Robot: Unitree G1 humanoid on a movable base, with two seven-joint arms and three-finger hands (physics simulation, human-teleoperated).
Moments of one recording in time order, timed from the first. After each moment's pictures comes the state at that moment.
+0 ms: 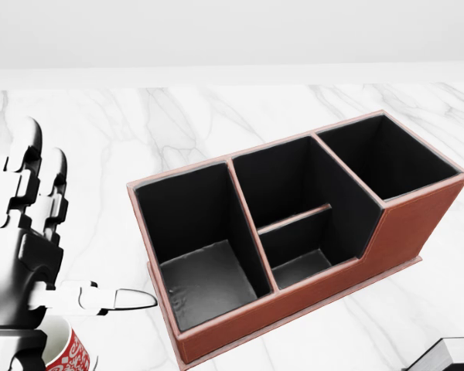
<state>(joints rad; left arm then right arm) 0.04 0.03 0.06 -0.52 -0.02 0.09 -0.09 0.13 -0.32 -0.51 0.02 -0.92 -0.09 0.30</state>
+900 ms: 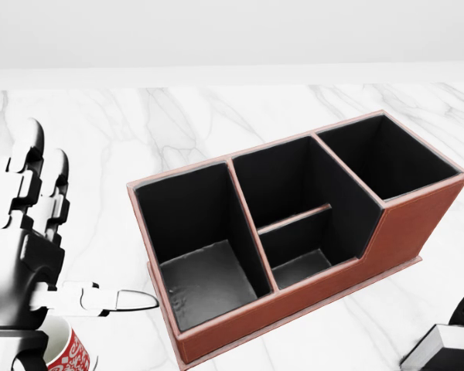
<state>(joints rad) 0.05 0.02 0.06 -0.52 -0.01 0.09 -0.09 0.10 -0.37 -0.48 0.12 -0.94 -0.09 0.22</state>
